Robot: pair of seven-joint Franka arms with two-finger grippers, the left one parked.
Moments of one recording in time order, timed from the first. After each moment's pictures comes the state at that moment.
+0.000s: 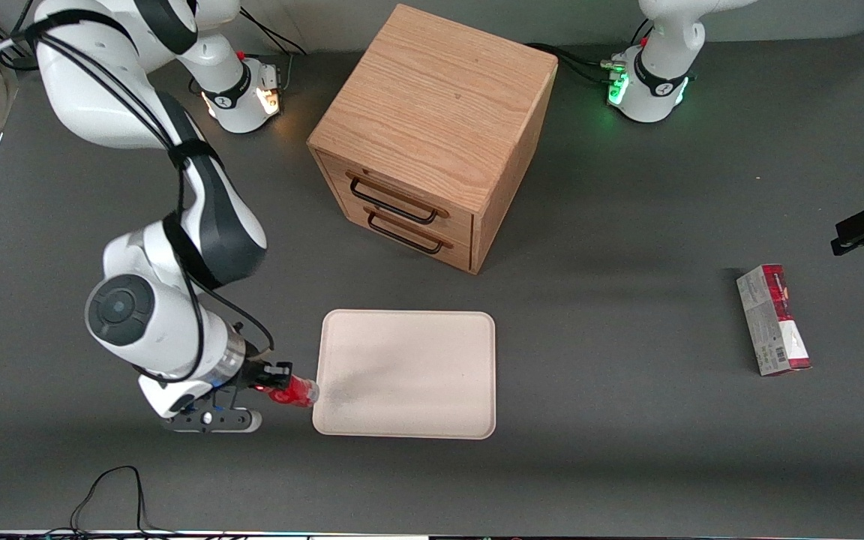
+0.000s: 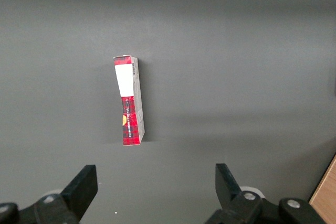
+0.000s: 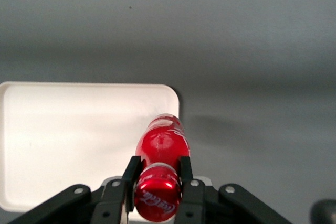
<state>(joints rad) 0.17 0.80 0.23 -1.01 -0.14 1.93 0.40</state>
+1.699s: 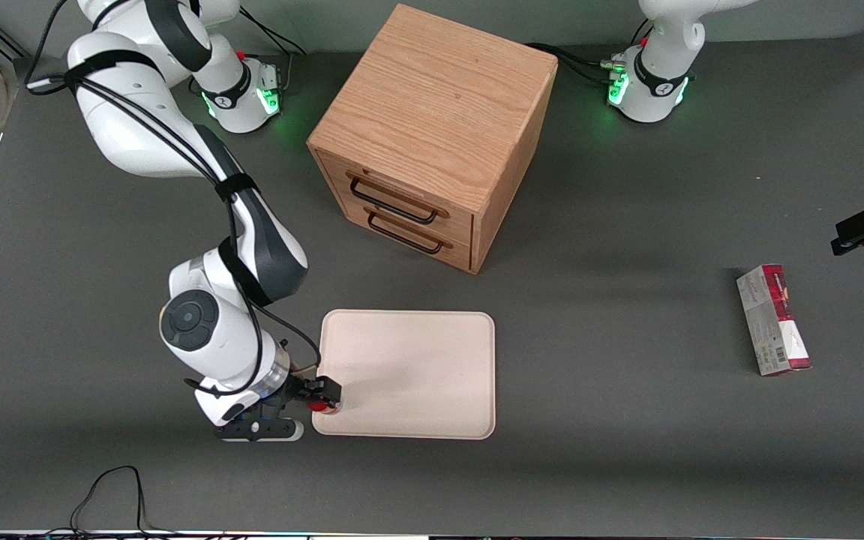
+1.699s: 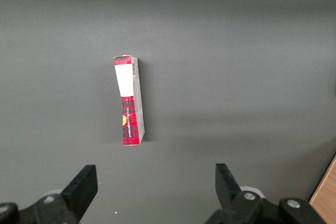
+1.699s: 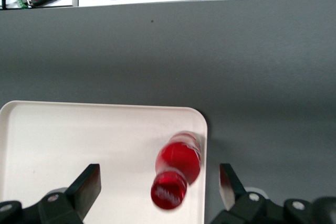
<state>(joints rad) 0.20 0.83 0.23 -1.06 -0.18 2.08 0.43</state>
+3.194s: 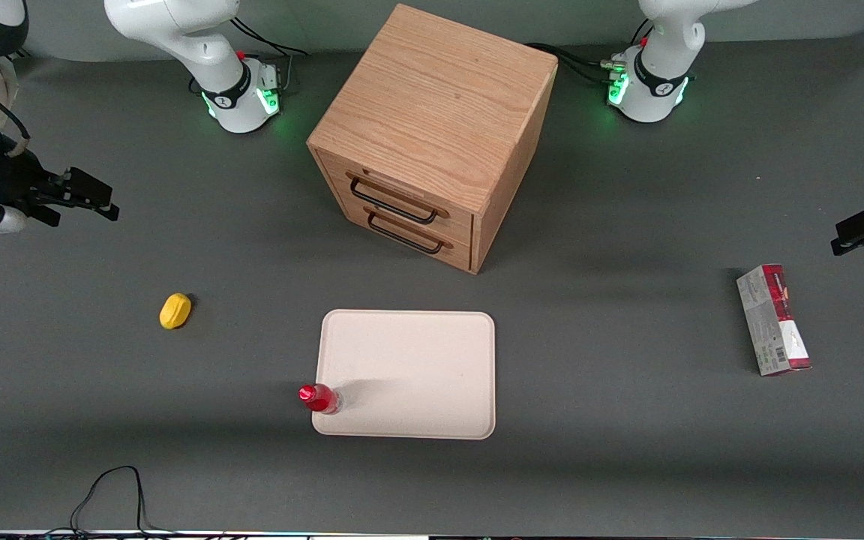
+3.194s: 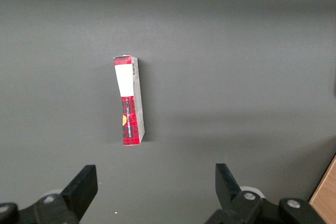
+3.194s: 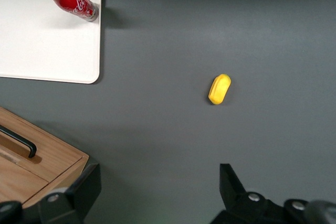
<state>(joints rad) 0.23 -0.10 -0.21 -1.75 0.03 1.65 0.00</state>
